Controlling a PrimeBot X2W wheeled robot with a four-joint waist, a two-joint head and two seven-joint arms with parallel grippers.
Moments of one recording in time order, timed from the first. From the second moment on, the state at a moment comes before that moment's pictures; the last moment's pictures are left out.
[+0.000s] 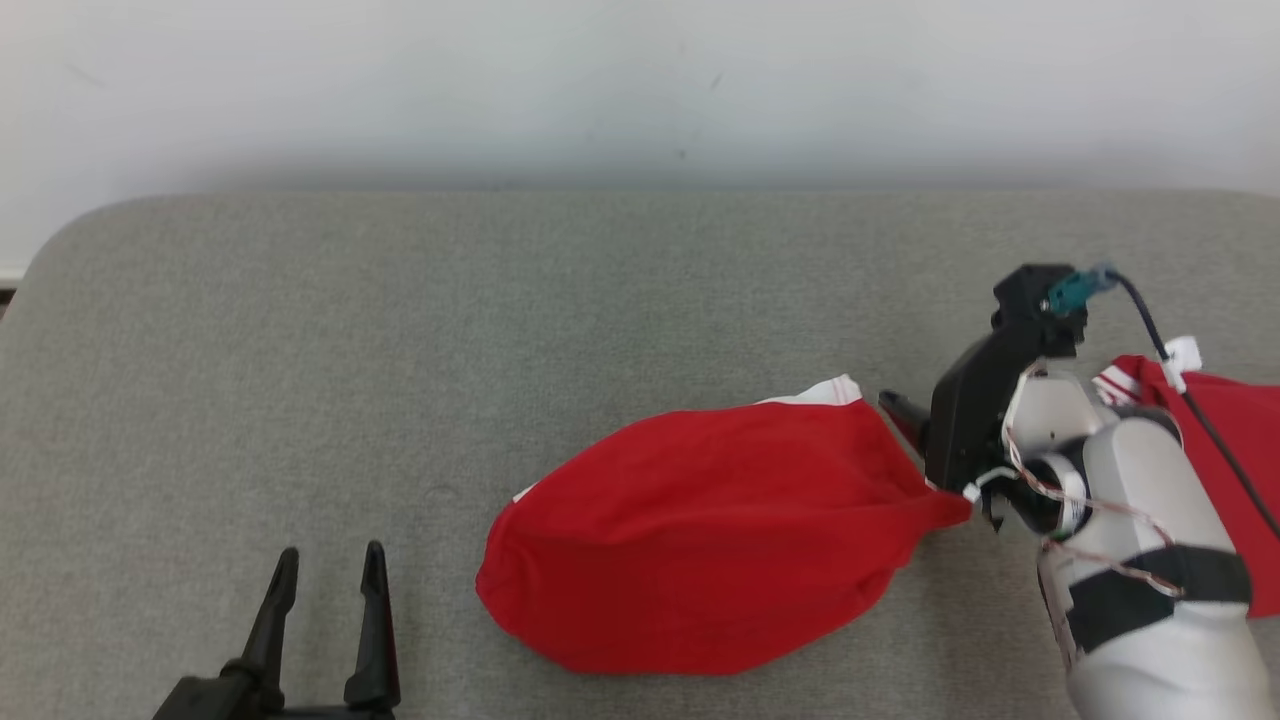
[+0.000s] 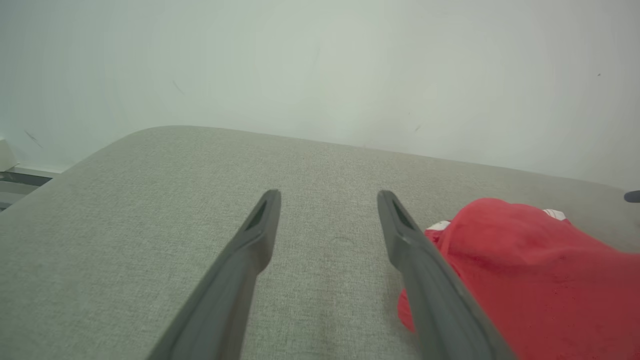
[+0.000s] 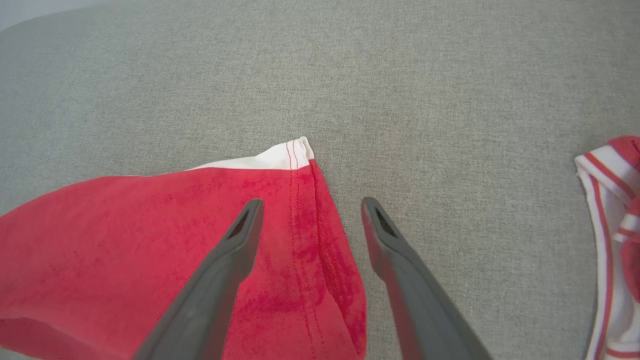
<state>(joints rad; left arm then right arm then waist) 0.05 0.05 -0.02 0.04 -0.19 -0.02 -0.26 -0.61 -0.09 0.00 0.47 0.27 0.13 0.81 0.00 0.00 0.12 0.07</state>
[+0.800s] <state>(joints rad) -0.03 0.05 -0.05 0.04 -0.21 -0.02 -0.26 -0.80 -0.07 -0.01 0.85 0.15 0.13 0.58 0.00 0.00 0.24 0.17</state>
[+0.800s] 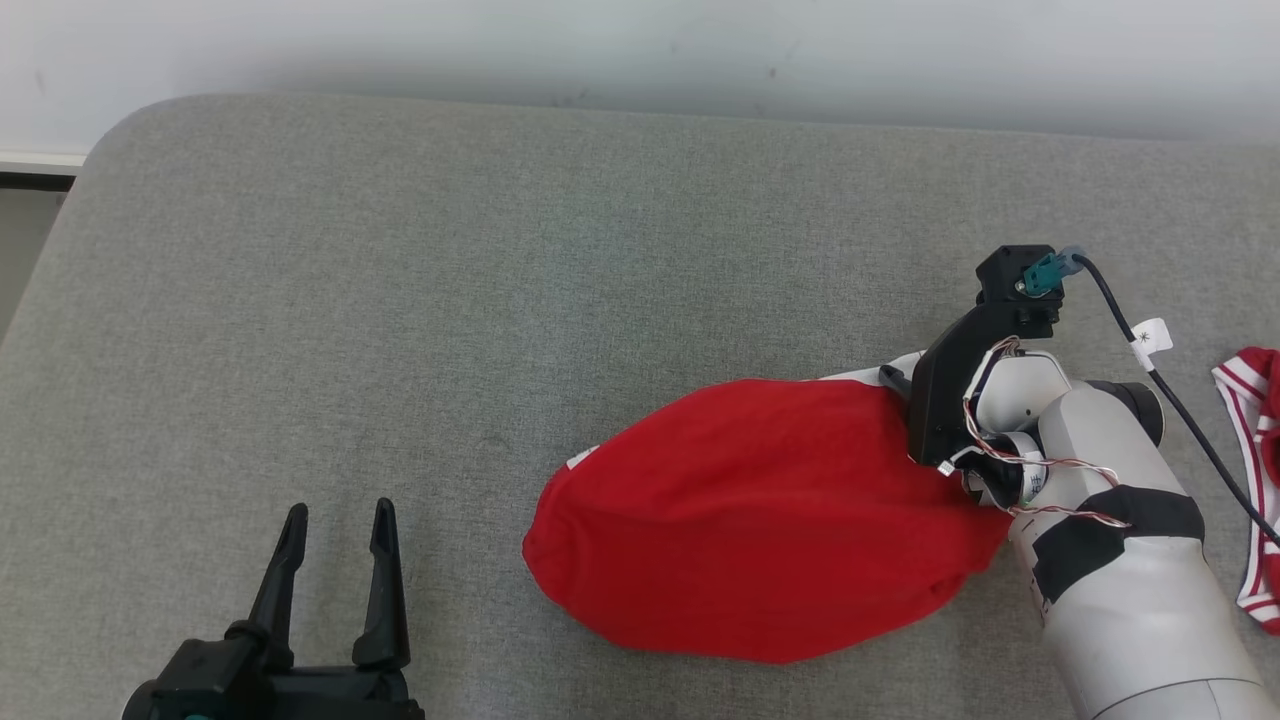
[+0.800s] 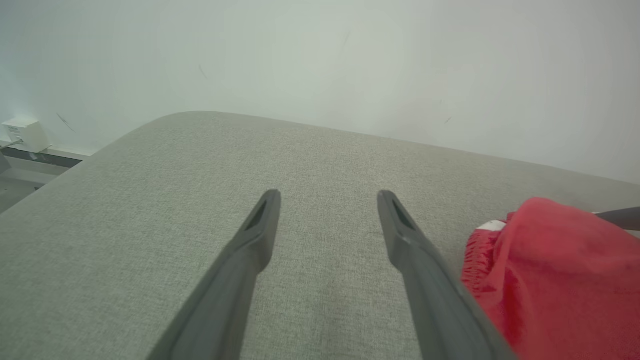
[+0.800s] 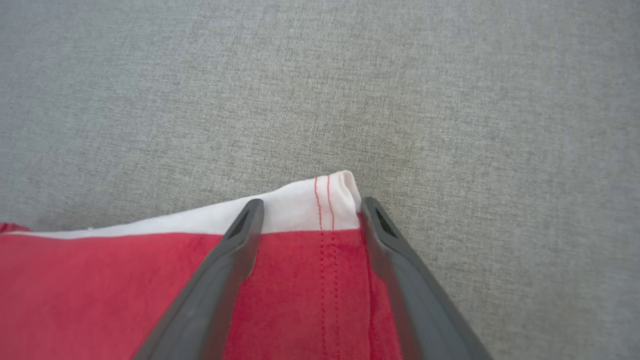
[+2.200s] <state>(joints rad) 0.03 0.05 -0.02 0.05 -0.19 -0.03 -0.26 0.03 -0.05 -0.11 0.01 0.22 0.13 0.41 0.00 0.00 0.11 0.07</state>
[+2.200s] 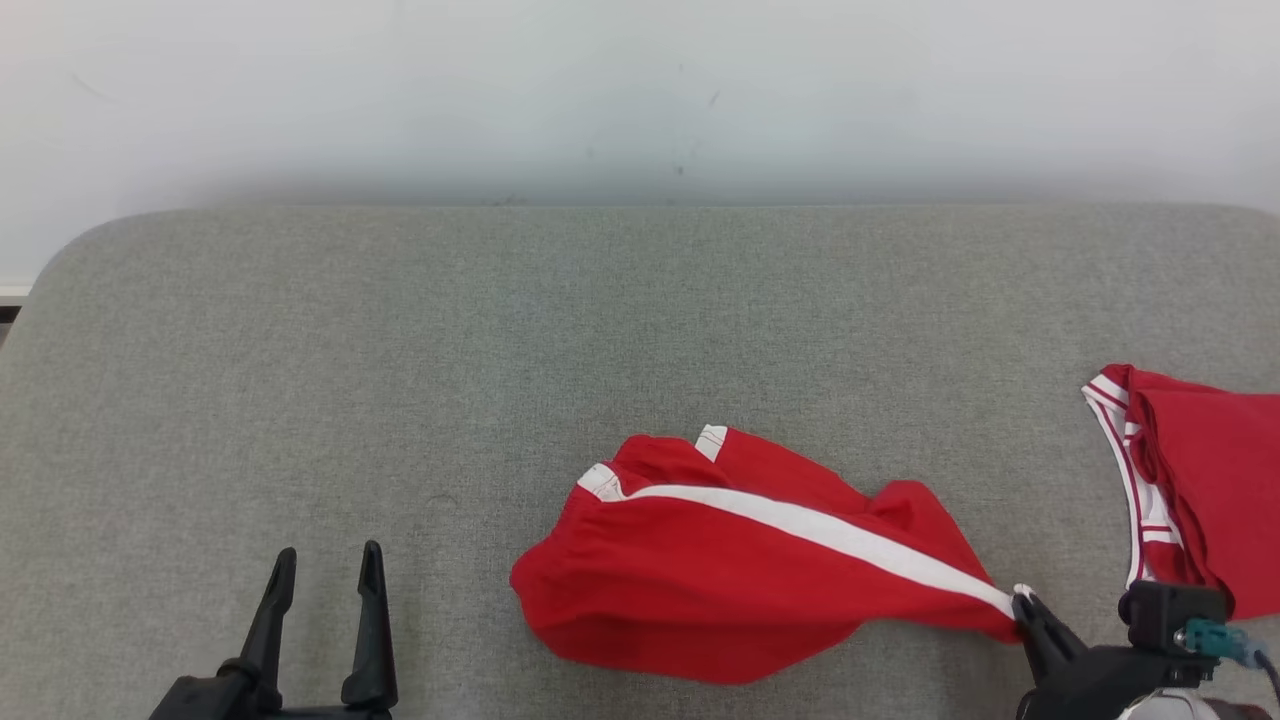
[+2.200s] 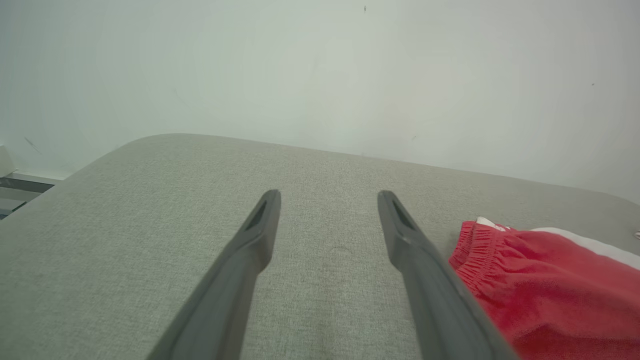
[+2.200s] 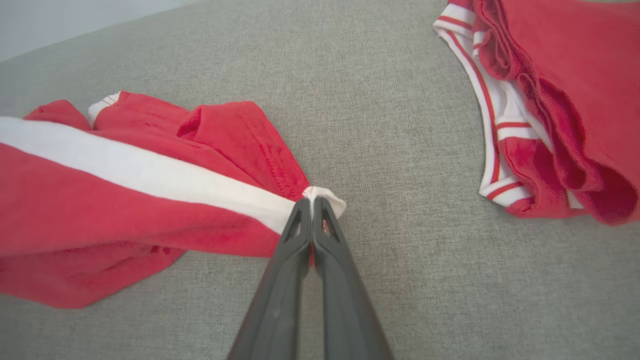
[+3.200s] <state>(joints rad) 0.09 0.05 -0.03 0.10 -0.19 -0.03 -0.26 0.11 -0.05 -0.07 0.08 0.08 0.13 -0.09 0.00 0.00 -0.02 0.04</state>
